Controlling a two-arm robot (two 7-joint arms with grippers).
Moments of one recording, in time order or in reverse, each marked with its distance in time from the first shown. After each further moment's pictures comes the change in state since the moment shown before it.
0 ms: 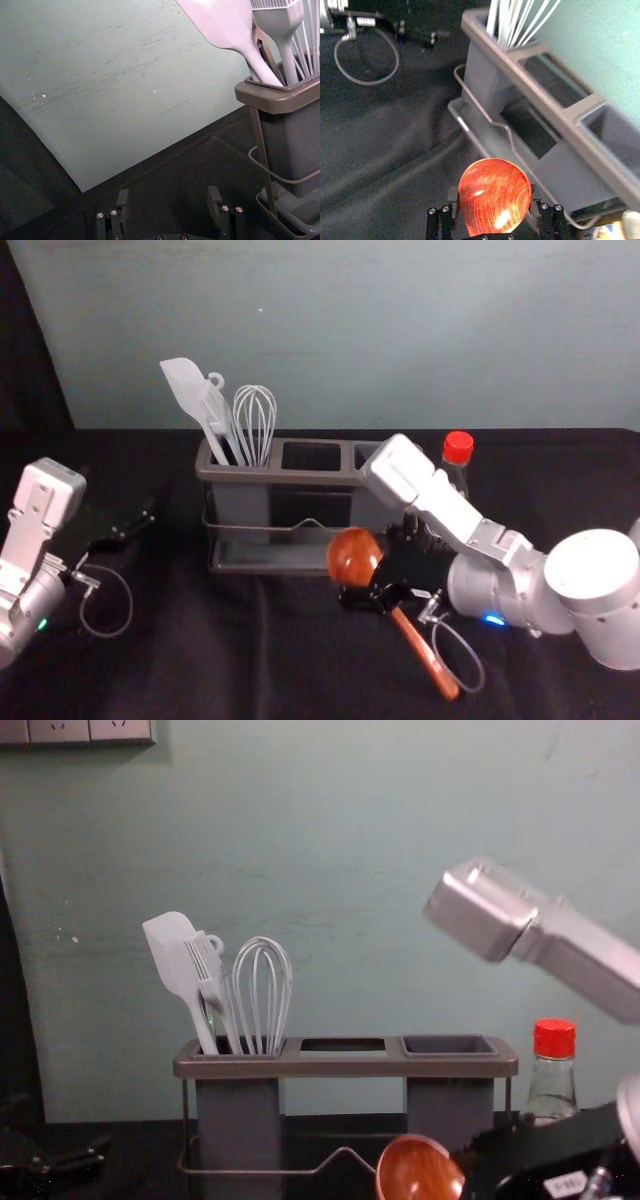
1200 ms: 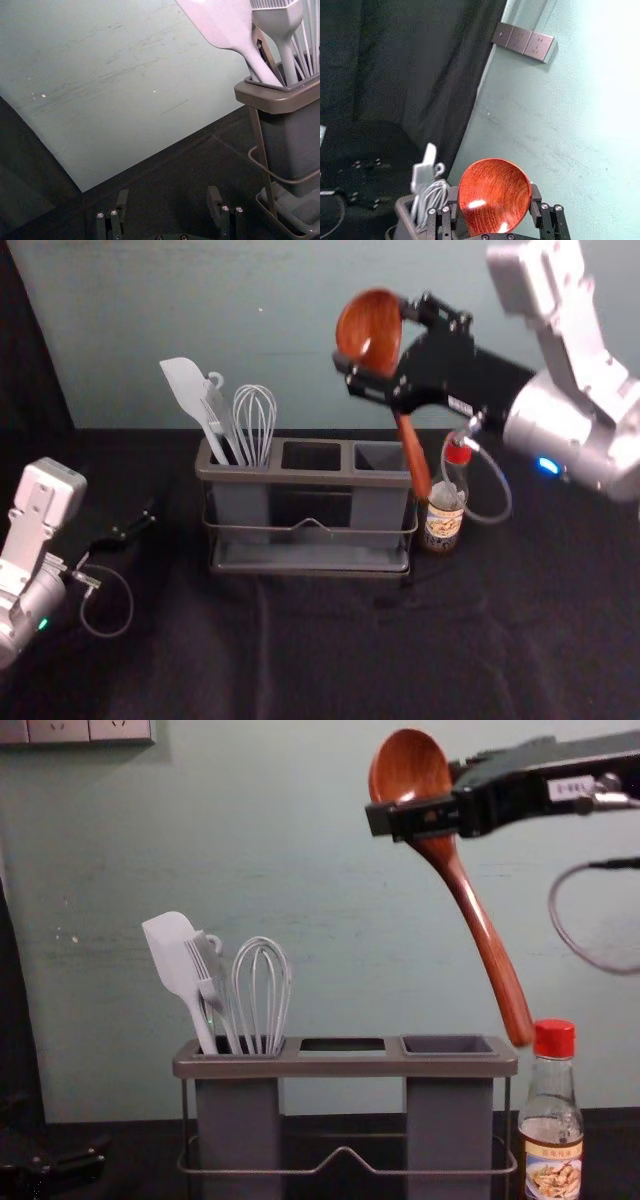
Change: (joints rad) left arm 0.000 0.000 0.000 0.000 0.000 0.000 0.000; right arm 0.065 -0.059 0.223 -0.124 0.045 -0.312 -0.023
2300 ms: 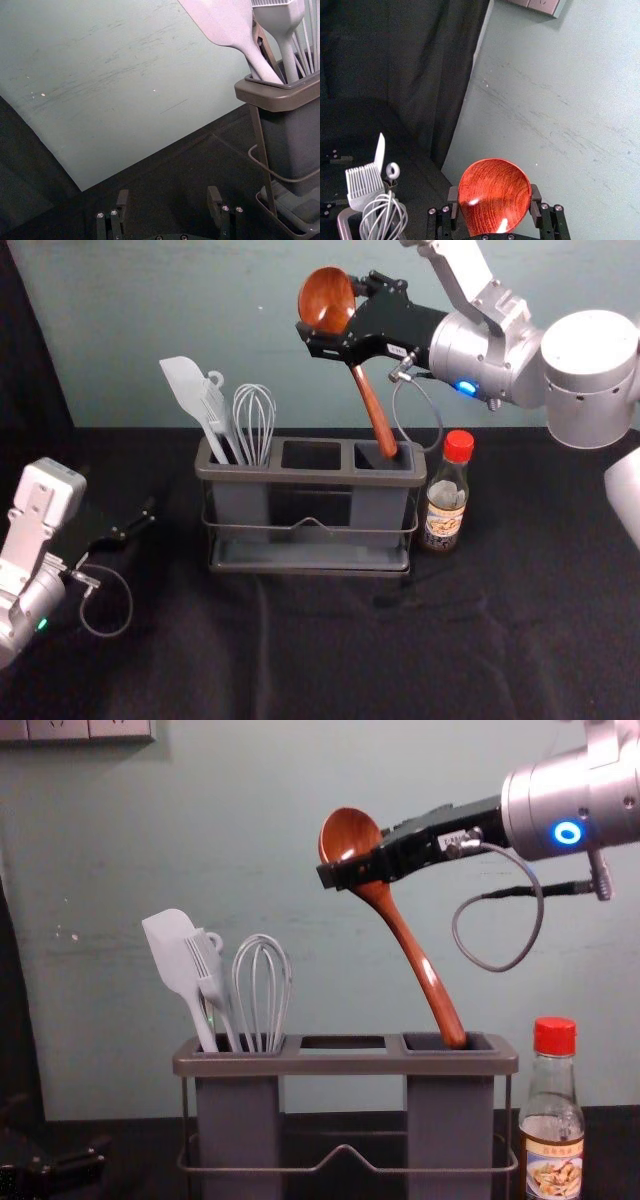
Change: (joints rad) left arm 0.000 0.000 0.000 0.000 0.000 0.000 0.000; right arm 0.340 -0.145 -0.151 0.471 -0.025 0.014 0.041
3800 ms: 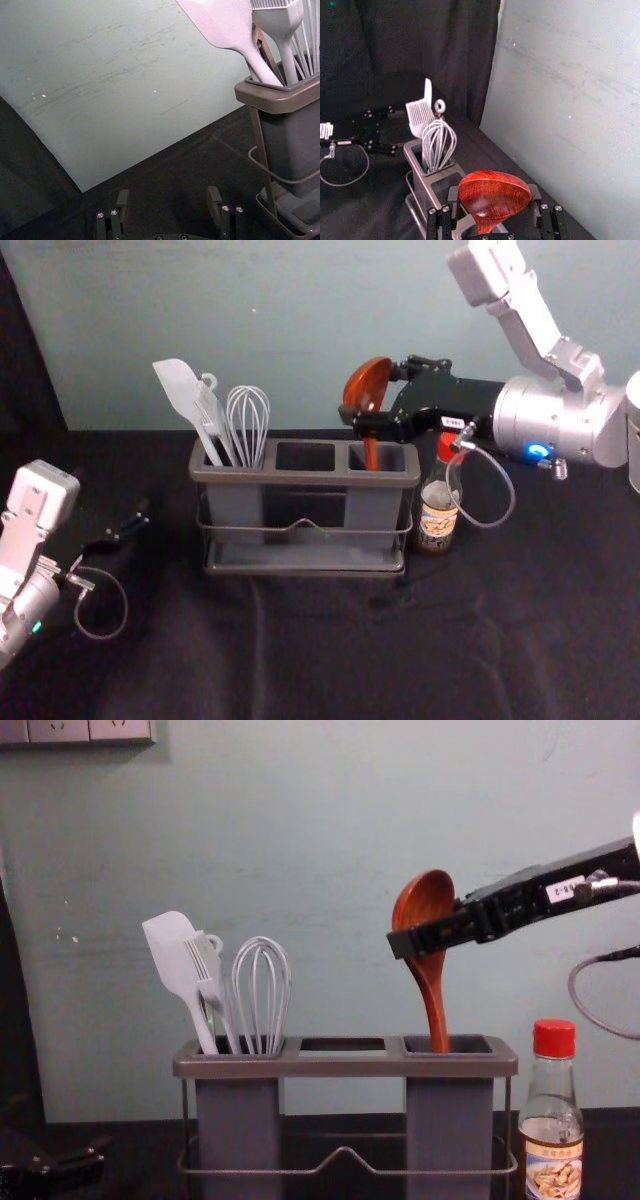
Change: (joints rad) left arm 0.000 0.000 0.000 0.000 0.000 0.000 0.000; right arm -0.155 0.203 0.048 -0.232 0.190 0.185 0.075
